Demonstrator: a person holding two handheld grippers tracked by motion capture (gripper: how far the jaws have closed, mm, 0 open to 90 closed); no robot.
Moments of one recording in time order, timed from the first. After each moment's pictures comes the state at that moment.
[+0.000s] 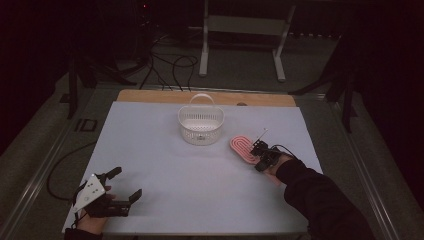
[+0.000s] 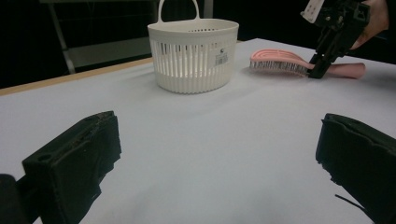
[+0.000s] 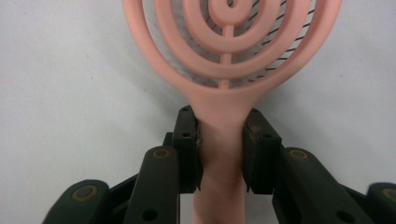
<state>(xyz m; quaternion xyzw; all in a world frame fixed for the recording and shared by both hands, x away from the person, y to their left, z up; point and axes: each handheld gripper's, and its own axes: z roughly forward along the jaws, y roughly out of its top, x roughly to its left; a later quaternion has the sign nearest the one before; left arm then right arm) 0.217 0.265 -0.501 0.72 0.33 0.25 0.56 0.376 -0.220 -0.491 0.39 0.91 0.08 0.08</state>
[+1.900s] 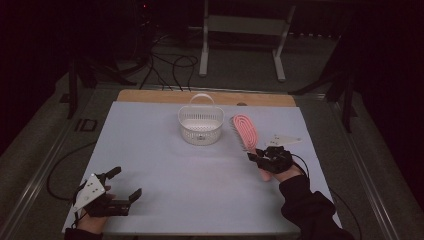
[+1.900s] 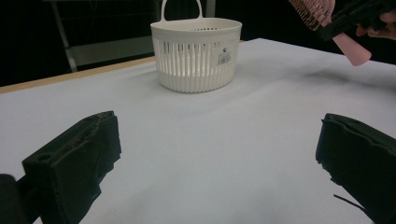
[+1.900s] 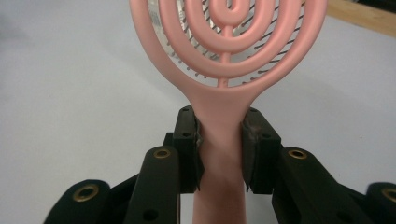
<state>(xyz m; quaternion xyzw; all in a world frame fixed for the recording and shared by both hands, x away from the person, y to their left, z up) 0.217 0.265 -0.502 0.72 0.33 0.25 0.56 0.329 -0.239 -0.453 0.38 0.82 0.41 0.15</state>
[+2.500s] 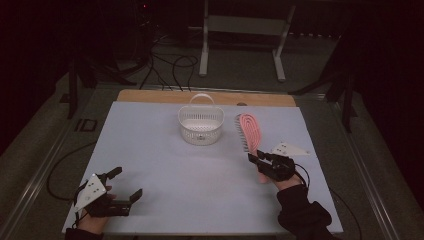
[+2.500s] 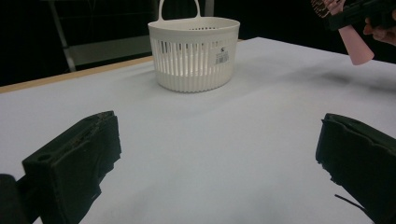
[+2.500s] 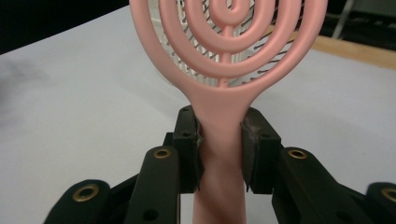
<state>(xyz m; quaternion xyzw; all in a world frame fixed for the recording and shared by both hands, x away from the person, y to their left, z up) 0.217 0.263 -0.501 0.72 0.33 0.25 0.56 0.304 -0.241 -0.457 0.38 0.77 0.48 0.18</state>
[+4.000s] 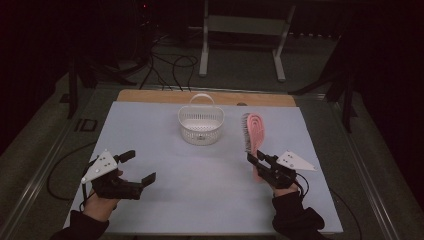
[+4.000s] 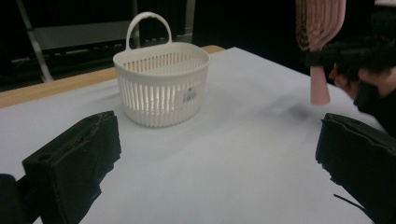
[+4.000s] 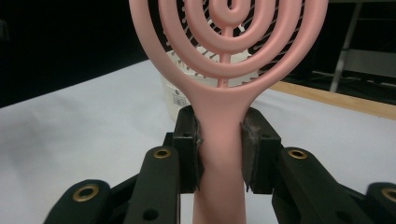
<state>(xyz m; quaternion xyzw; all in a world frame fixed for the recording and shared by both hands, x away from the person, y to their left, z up) 0.243 0.221 -0.417 0.74 0.34 0.18 0.55 0.284 -0.240 -0.465 0.34 0.70 0.58 0.23</state>
